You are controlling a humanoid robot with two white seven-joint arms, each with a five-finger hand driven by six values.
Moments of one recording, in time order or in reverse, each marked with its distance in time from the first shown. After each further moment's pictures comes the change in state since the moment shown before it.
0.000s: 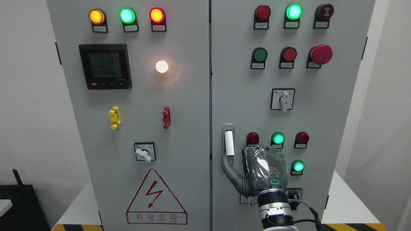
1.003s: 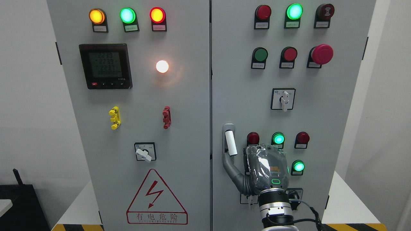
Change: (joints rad) left arm 0.000 0.000 0.000 0.000 0.000 0.000 0.000; right arm 0.000 0.005 -0.004 -0.001 -0.002 0.011 -0.006
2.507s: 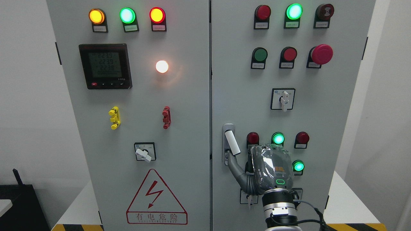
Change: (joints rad) left arm 0.000 0.000 0.000 0.000 0.000 0.000 0.000; right arm 0.006 0.000 -0.021 -0.008 0.001 0.003 -0.004
